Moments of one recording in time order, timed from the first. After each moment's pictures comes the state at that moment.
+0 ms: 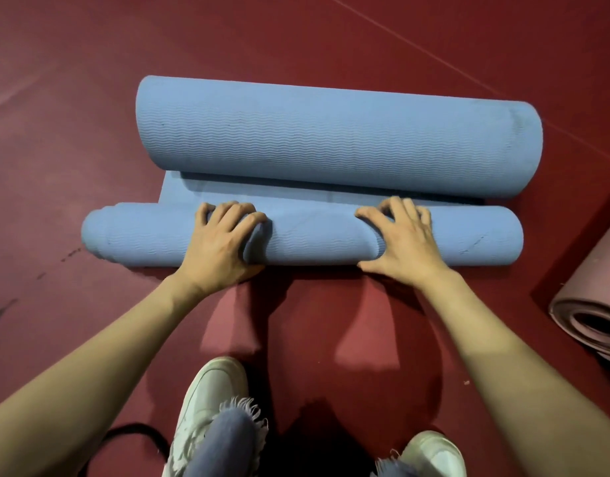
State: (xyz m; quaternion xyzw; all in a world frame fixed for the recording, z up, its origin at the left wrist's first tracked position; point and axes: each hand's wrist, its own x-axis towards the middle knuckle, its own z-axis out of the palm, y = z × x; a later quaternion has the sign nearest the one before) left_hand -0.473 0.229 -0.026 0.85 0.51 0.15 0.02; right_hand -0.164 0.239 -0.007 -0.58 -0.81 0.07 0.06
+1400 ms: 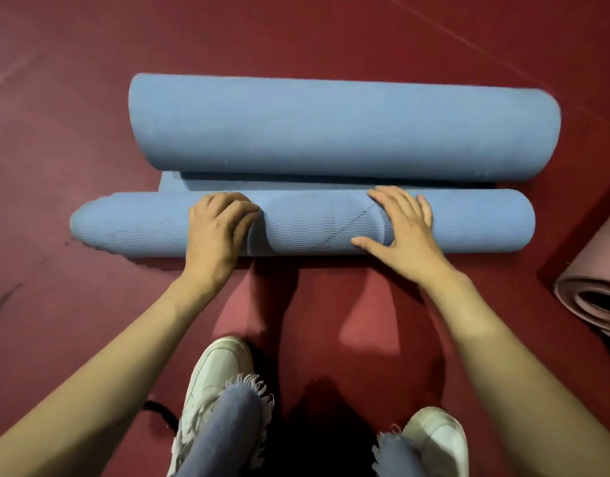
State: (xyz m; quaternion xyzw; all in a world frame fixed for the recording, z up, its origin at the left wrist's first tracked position) left_hand -0.464 0.210 -0.024 0.75 0.59 0.29 0.10; right_hand -0.169 0.215 -0.015 -0.61 -0.76 0.18 0.15
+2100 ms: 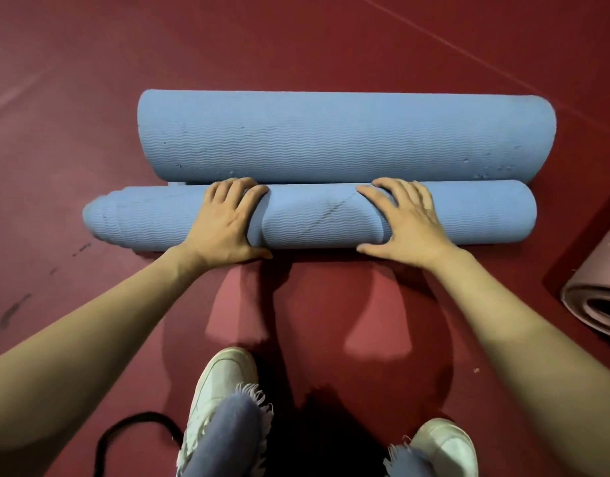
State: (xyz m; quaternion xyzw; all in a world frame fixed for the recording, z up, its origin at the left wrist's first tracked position) left_hand -0.482 0.253 -0.026 0.86 0.49 0.10 0.04; right_hand -0.160 0.248 -0.013 -0.56 -0.82 0.11 0.08
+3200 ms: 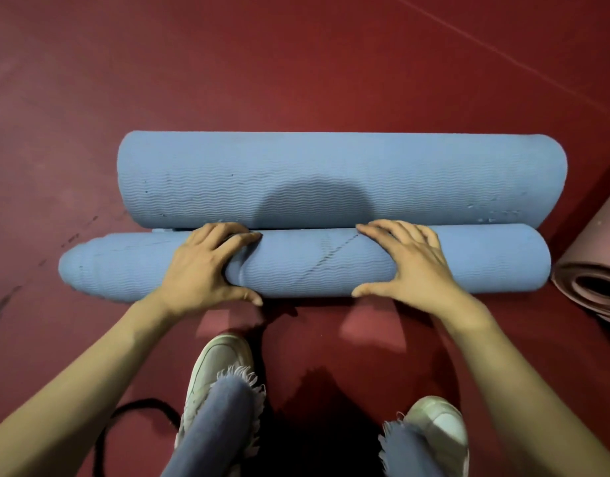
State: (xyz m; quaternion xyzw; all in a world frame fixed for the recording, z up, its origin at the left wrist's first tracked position) left_hand -0.490 0.177 -0.014 0.86 0.48 0.11 0.15; right_hand -0.159 0.168 0.003 -0.59 -0.79 0.18 0.04
